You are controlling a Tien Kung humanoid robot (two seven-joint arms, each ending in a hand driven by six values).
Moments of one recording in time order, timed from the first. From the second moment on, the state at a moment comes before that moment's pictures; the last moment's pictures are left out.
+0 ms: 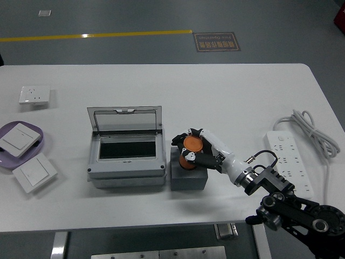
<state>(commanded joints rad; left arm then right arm) 0.06 0.20 -0.28 -0.21 0.15 -0.06 0.05 0.33 -0.40 0.60 1.47 -0.89 -0.24 0.33</state>
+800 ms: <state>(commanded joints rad) 0.06 0.21 -0.26 -0.20 0.14 -0.07 0.05 0.58 -0.30 0.48 1.61 -0.87 -0.27 0.17</state>
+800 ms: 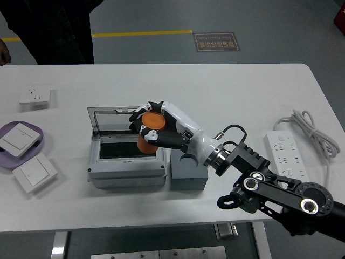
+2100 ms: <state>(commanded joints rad) 0.06 0.22 -0.25 -0.21 0.14 -0.07 0.05 0.76 -0.14 0.34 1.36 -1.65 -0.09 -0.15</state>
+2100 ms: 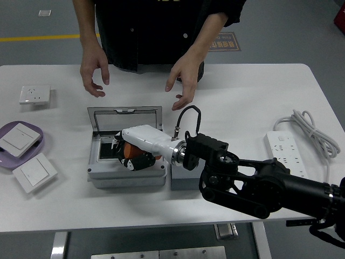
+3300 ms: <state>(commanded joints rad) 0.05 0.22 -0.29 -0.21 0.16 -0.07 0.03 0.71 -0.24 0.43 1.54 -1.19 -0.16 0.05</state>
